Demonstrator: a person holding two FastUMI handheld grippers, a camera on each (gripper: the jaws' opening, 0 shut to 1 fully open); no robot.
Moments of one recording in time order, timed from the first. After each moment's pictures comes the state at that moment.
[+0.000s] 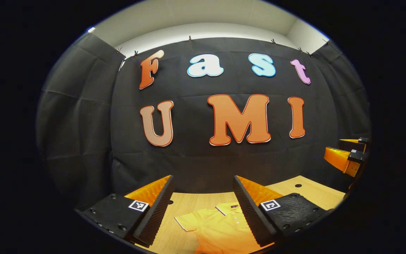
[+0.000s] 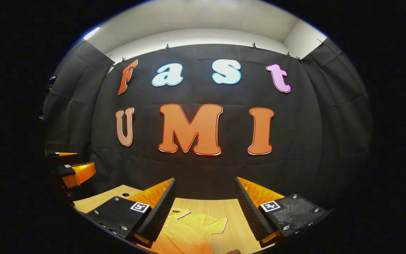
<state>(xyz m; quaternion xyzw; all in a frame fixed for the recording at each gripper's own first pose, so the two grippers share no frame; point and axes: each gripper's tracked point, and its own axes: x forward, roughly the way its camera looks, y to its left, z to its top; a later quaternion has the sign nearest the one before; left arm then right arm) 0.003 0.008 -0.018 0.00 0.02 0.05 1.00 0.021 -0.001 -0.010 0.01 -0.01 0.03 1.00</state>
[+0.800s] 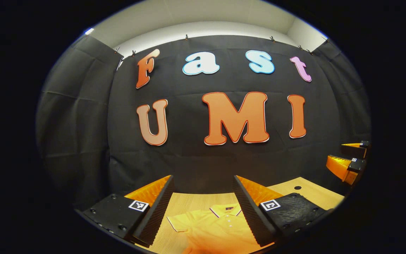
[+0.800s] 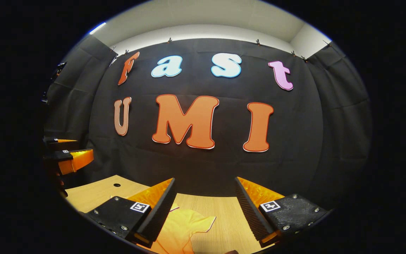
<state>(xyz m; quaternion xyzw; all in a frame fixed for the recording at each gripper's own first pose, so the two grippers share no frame) 0.026 -0.029 -0.019 0.00 0.02 0.06 1.00 0.039 -0.036 -0.029 -0.02 0.01 0.04 1.00</state>
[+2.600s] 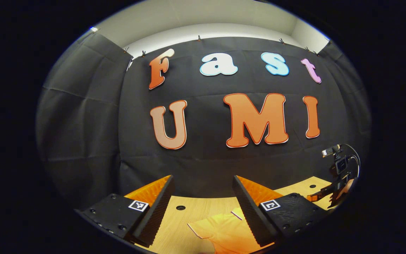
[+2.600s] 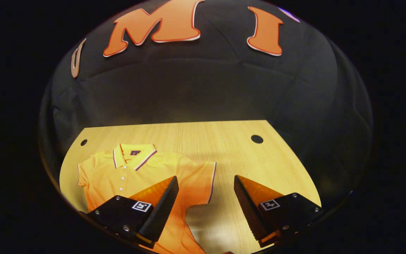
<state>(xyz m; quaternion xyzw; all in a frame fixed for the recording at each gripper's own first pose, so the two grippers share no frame) 0.038 0.070 -0.026 0.01 0.01 0.09 1.00 0.152 -0.048 -0.297 0.01 0.40 -0.04 0.91</state>
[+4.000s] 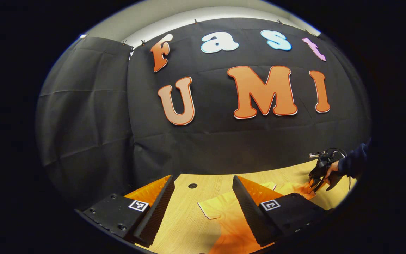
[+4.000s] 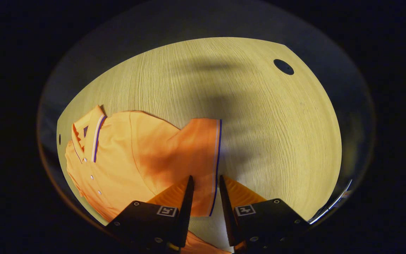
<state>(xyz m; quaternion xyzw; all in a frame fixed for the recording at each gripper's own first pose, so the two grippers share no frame) 0.011 0.057 -0.087 0.03 0.12 0.14 0.98 0.174 -0.053 -0.431 0.06 0.68 -0.07 0.73</state>
